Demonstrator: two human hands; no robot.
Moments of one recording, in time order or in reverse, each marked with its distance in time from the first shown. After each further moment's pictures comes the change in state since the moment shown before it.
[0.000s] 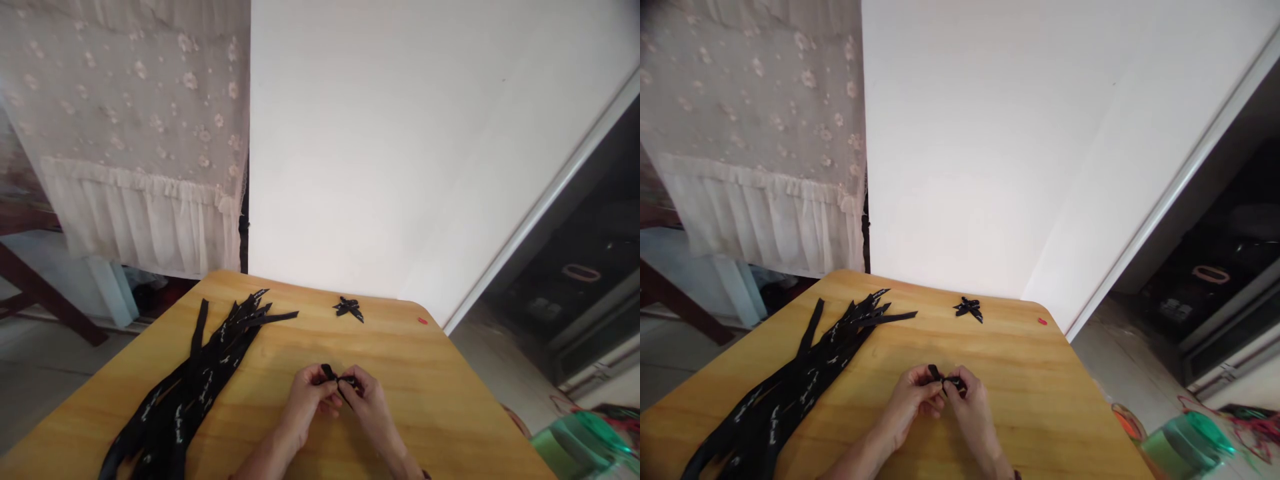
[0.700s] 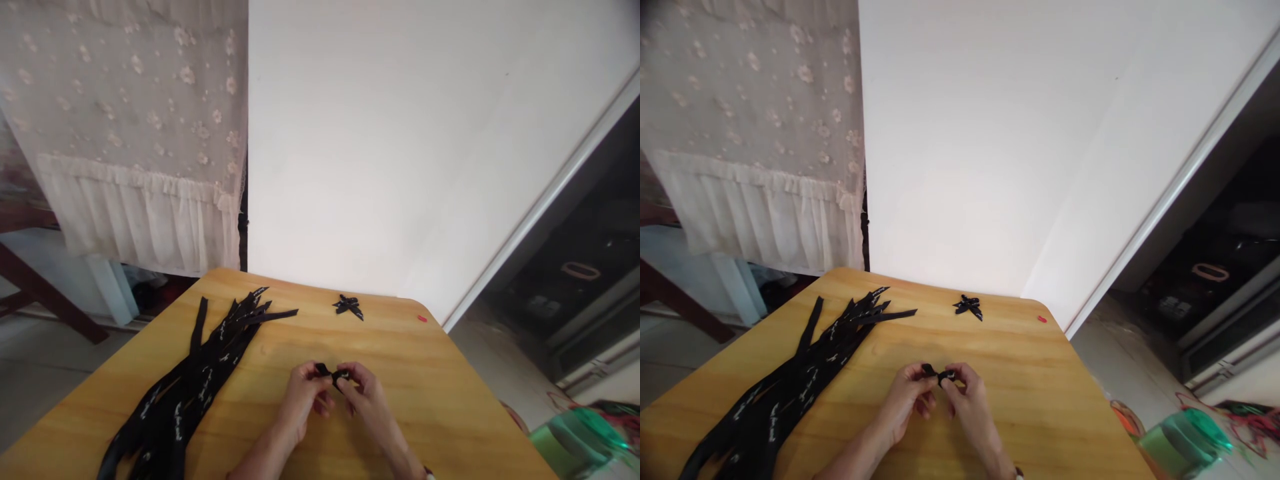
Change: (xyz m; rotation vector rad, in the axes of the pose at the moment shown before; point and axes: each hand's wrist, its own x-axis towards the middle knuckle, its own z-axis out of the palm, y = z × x) left_hand -0.002 0.003 -0.001 0.053 0.079 0.003; right_hand 0.000 0.000 0.001 0.266 -0.051 0.141
